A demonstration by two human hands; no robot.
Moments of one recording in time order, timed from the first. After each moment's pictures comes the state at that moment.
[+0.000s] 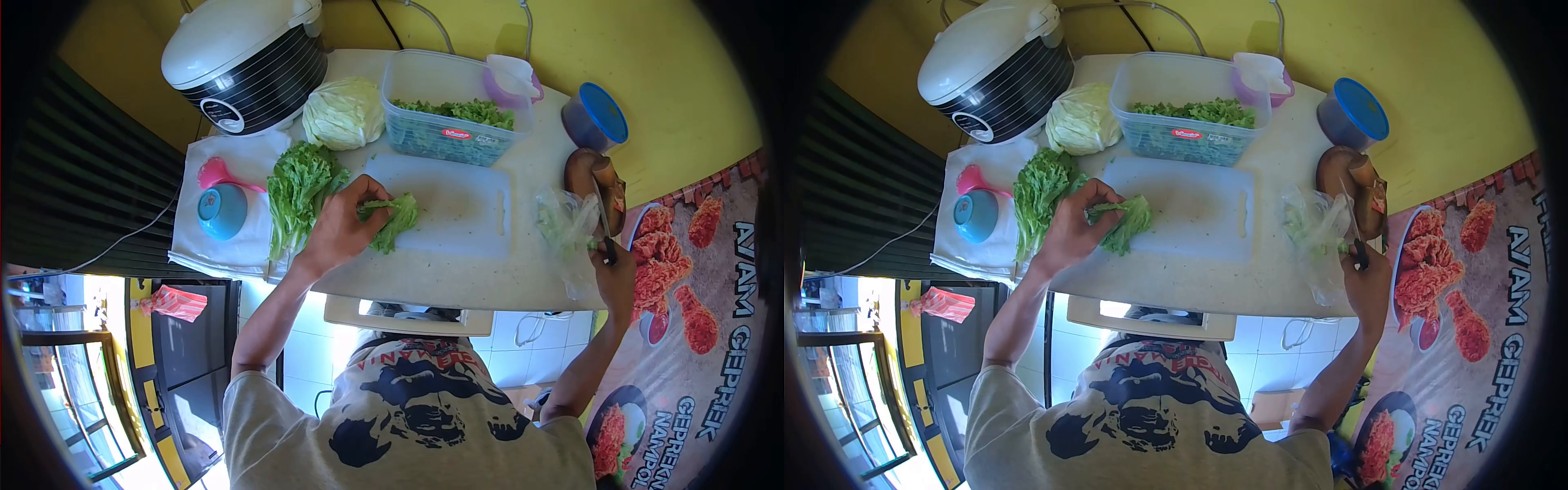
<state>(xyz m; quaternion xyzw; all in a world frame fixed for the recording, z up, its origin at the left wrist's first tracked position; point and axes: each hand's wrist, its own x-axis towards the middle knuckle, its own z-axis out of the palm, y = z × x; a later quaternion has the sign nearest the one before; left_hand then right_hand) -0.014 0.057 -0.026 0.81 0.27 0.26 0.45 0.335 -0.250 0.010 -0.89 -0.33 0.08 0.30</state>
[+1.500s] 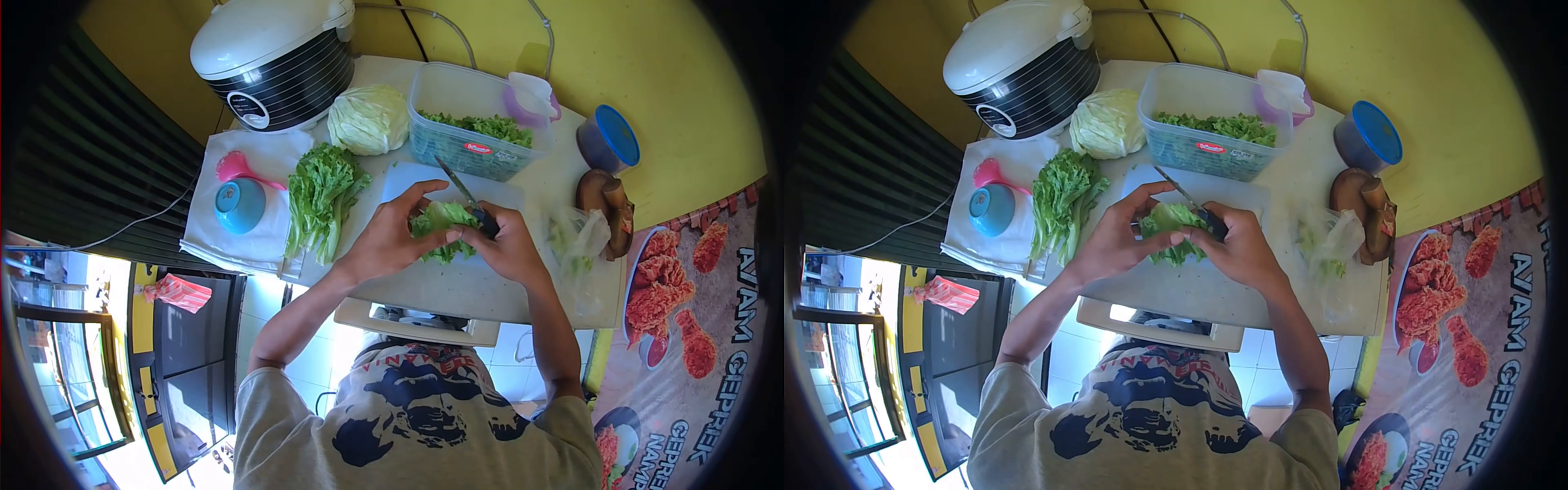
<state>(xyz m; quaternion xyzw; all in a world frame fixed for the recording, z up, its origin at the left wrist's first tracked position) 0.010 0.031 -0.004 0.75 0.25 0.19 0.58 0.212 -0.083 -0.006 -0.63 -0.55 0.33 0.43</state>
